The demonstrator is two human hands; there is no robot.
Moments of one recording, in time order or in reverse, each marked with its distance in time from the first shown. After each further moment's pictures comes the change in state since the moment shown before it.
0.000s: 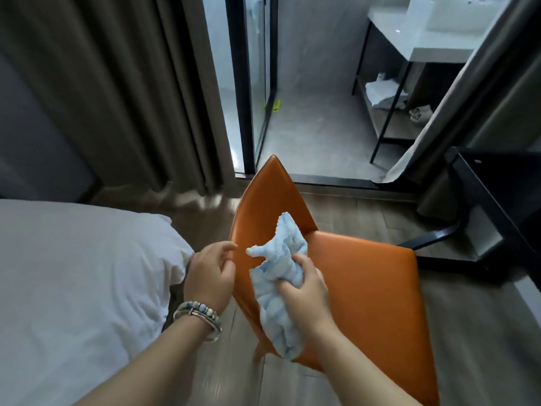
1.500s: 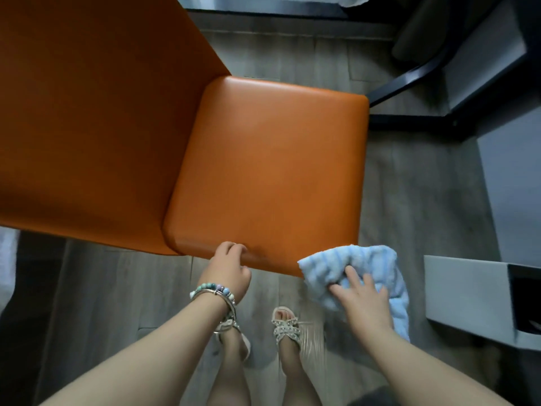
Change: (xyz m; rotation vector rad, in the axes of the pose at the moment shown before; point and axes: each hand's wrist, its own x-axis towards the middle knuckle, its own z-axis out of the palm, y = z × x) left_hand -0.179 -0.031 0.325 0.349 -0.893 -0.284; right_hand -0.047 0.360 -0.233 -1.410 -0.548 0.314
